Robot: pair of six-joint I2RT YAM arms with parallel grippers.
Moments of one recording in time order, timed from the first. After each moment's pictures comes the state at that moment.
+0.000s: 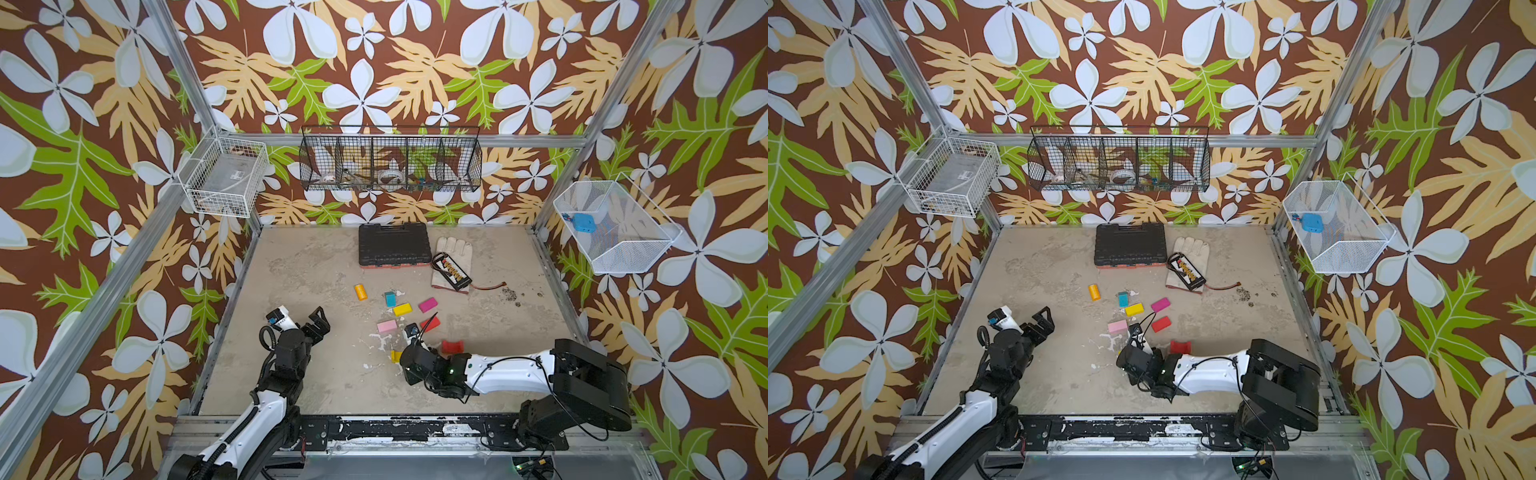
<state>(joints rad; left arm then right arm) -0.20 0.78 0.07 0.37 -0.24 -0.76 1.16 1.55 0.67 -0.11 0.39 0.69</state>
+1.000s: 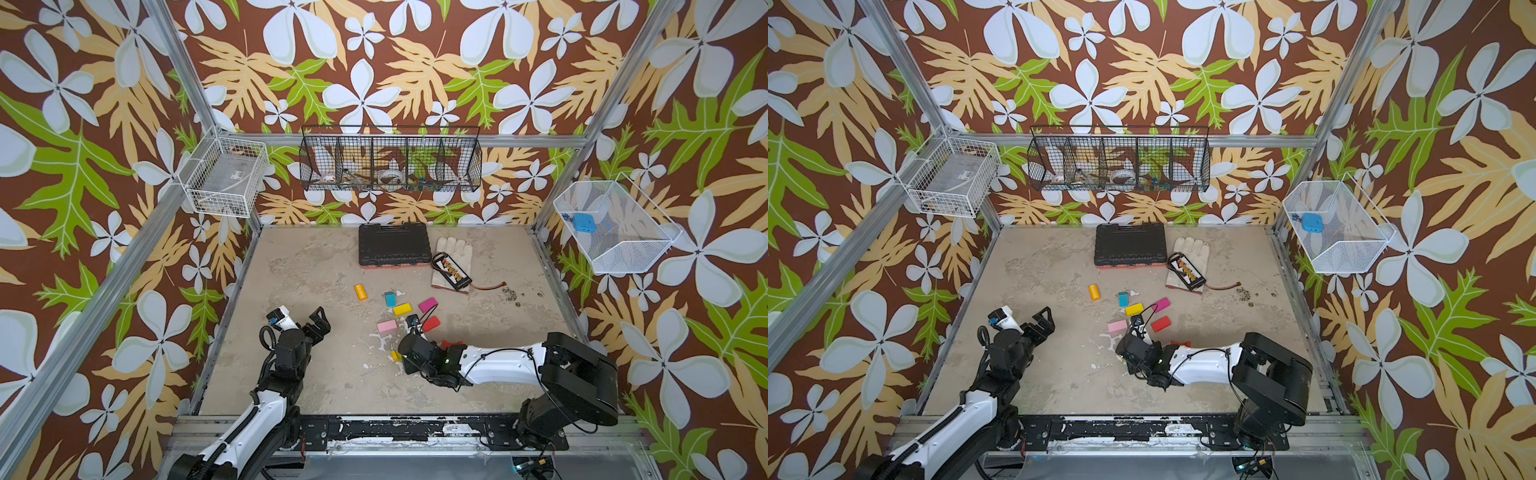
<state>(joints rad) -0.20 0.78 0.07 0.37 -0.23 -0.76 1.08 1.61 0.72 -0.10 0.38 0.68</state>
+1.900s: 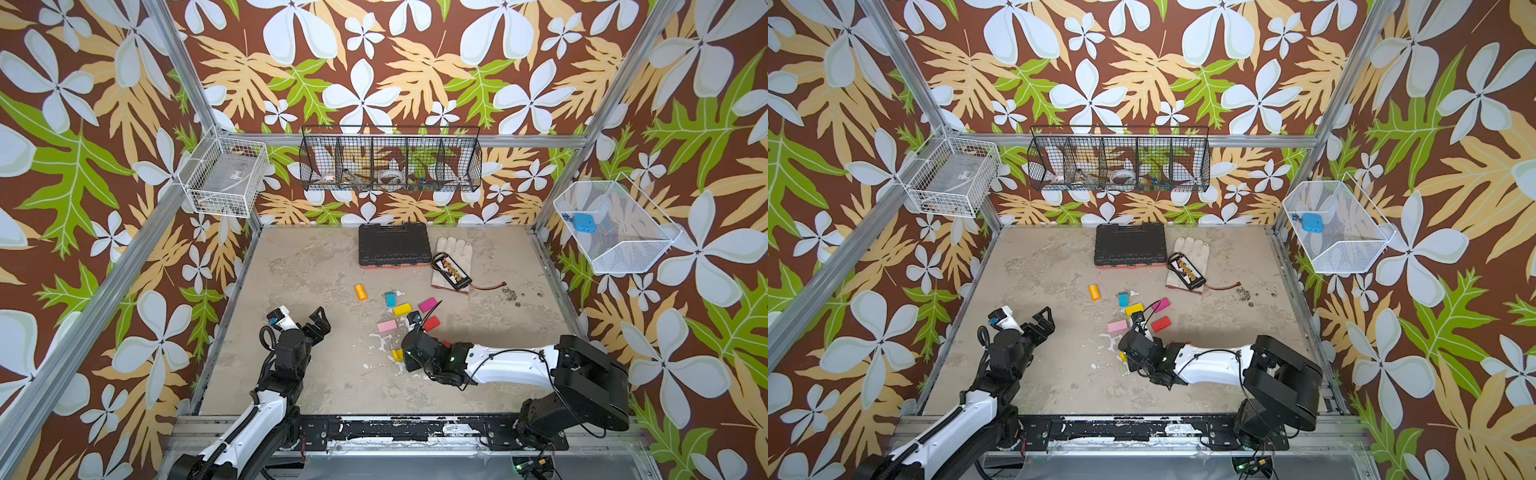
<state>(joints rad) -0.20 0.78 0.07 0.37 -0.23 -0.76 1.07 1.51 0.71 -0.12 0.36 0.66</state>
